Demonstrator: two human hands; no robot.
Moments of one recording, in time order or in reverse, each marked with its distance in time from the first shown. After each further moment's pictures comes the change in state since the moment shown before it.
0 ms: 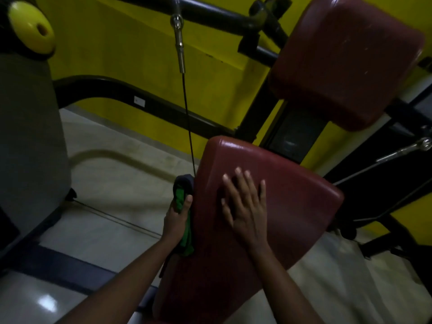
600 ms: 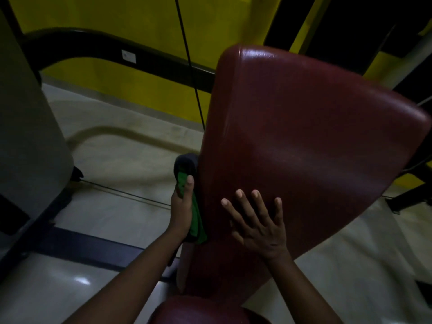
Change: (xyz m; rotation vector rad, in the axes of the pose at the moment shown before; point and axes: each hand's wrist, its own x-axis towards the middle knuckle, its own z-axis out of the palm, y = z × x) left_hand 0.019 -0.099 -0.004 -0.278 -0.054 0.020; right_hand -0.146 -0.030 0.079 -0.364 0.080 -0.235
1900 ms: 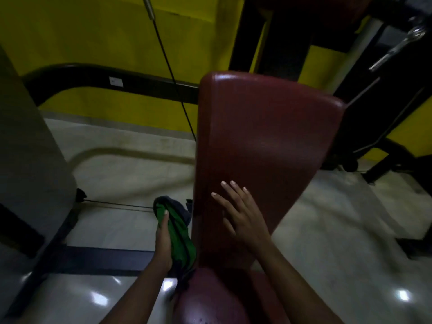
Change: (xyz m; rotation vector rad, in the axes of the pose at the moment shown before) left_hand -0.074 -0.008 -0.082 -0.137 0.025 -0.448; right_hand 0.026 -0.026 -0.094 0.536 -0.298 0.276
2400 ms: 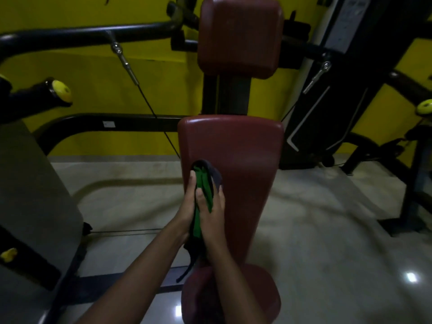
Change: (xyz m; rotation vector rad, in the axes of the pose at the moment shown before) left_hand -0.190 0.124 0.114 0.355 -0.580 0.154; right_hand 0.062 -0.115 -0.149 1.150 0.214 1.000
